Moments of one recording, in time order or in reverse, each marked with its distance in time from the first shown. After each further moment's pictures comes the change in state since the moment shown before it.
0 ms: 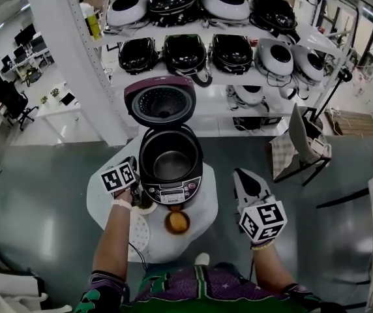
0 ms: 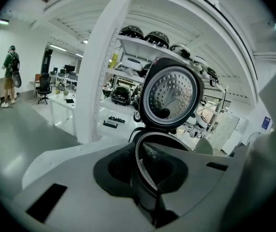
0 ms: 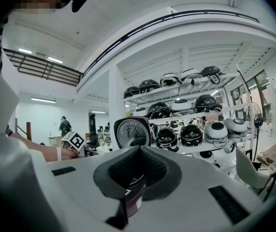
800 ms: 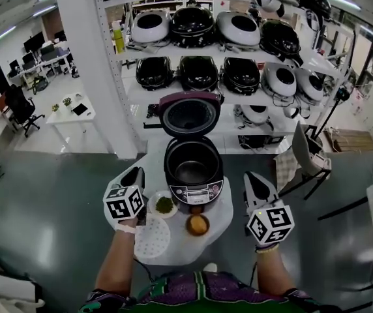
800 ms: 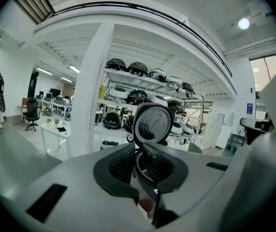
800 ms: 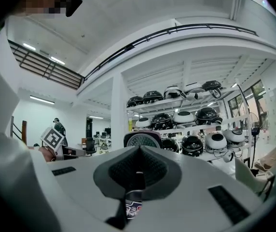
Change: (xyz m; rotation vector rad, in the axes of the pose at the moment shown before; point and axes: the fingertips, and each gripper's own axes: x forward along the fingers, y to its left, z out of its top) left arm -0.171 0.014 0.052 0.182 -0.228 -0.109; right arm -0.025 0.103 0.055 -0.034 -0.095 -0.045
